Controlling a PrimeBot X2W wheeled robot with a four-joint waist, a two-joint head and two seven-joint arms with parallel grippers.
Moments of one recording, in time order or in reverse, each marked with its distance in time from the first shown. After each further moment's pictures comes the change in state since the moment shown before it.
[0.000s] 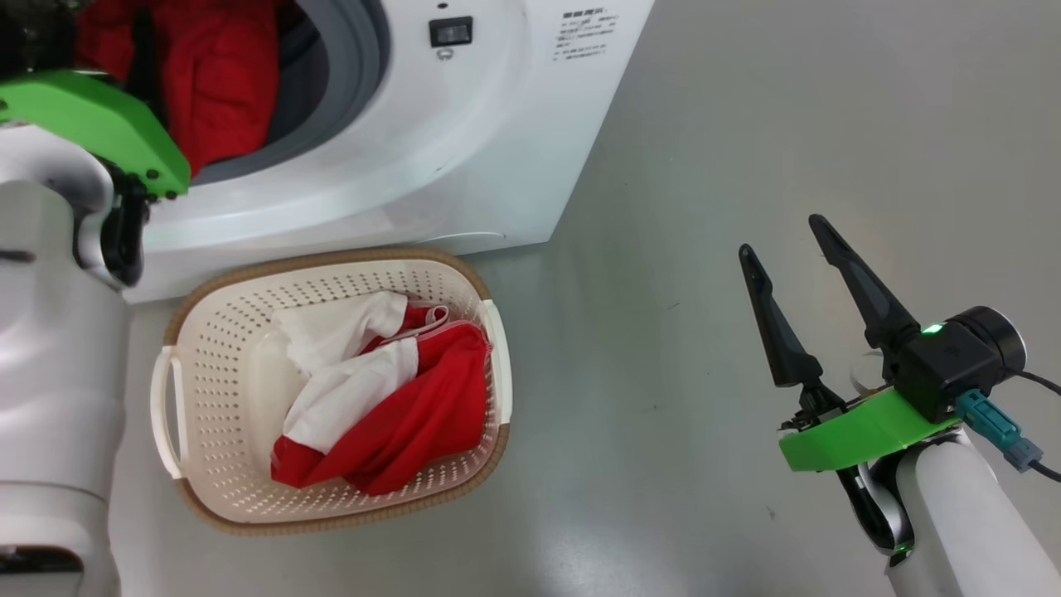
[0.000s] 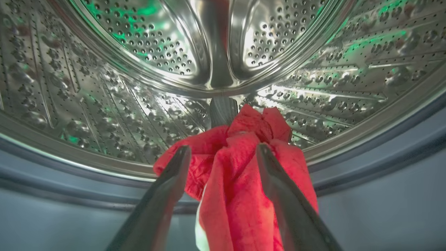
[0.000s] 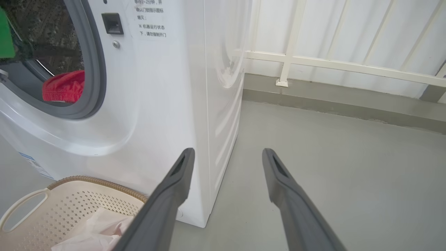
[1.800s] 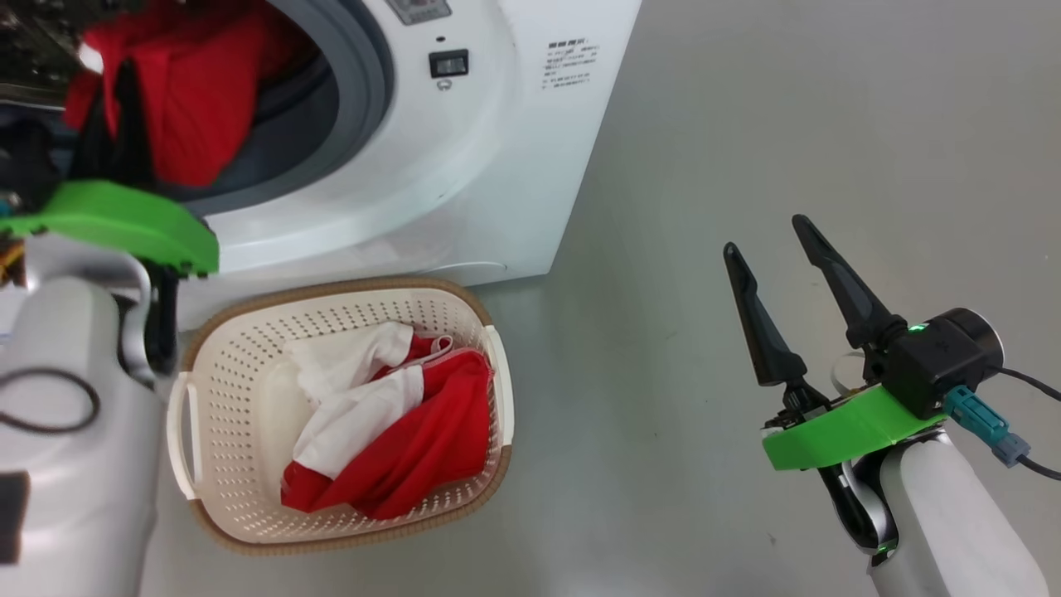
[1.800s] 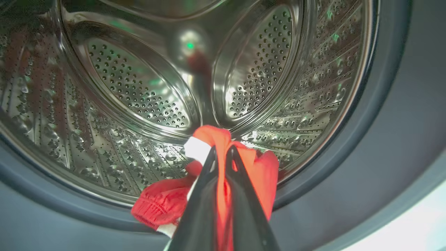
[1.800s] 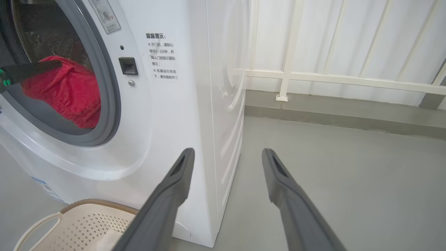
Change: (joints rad) left arm 0.245 0.012 0.006 -0.295 0.021 0.034 -0.172; right arm -0.011 0.030 0.011 0.014 0.034 0.000 0.000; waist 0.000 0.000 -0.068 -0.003
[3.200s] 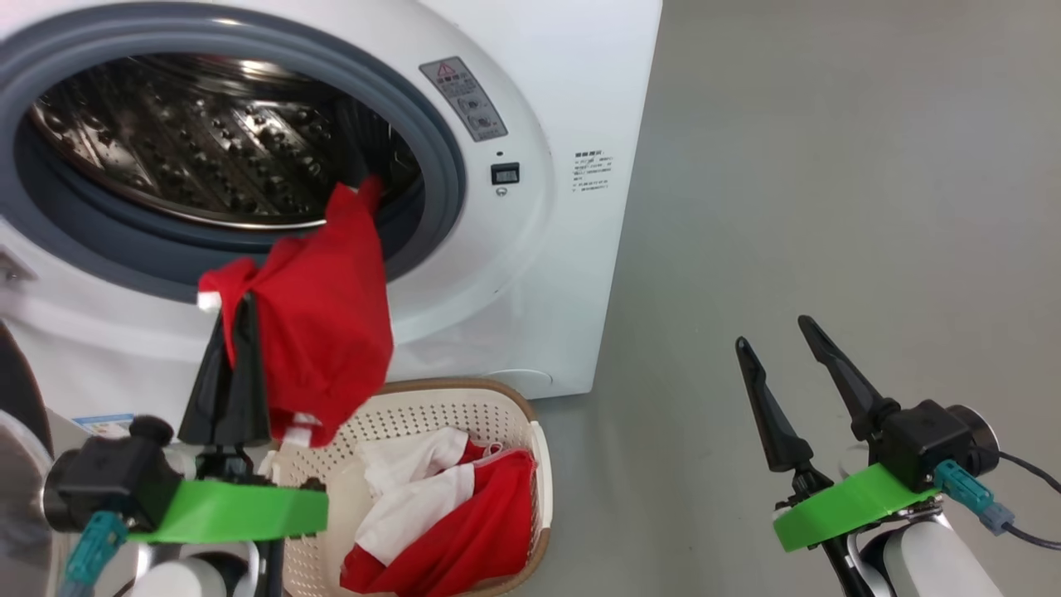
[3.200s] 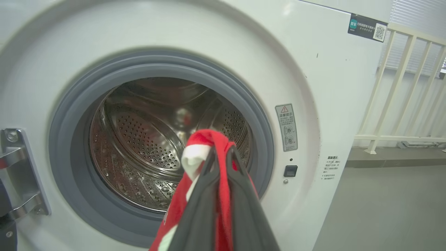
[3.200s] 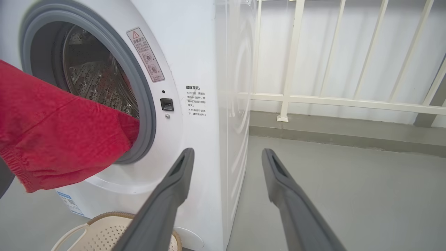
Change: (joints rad) left arm 0.689 -0.094 0.023 -0.753 0.089 0.094 0.028; right arm 0.155 0.010 -0.028 0.034 -0.002 0.000 0.000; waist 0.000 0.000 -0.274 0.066
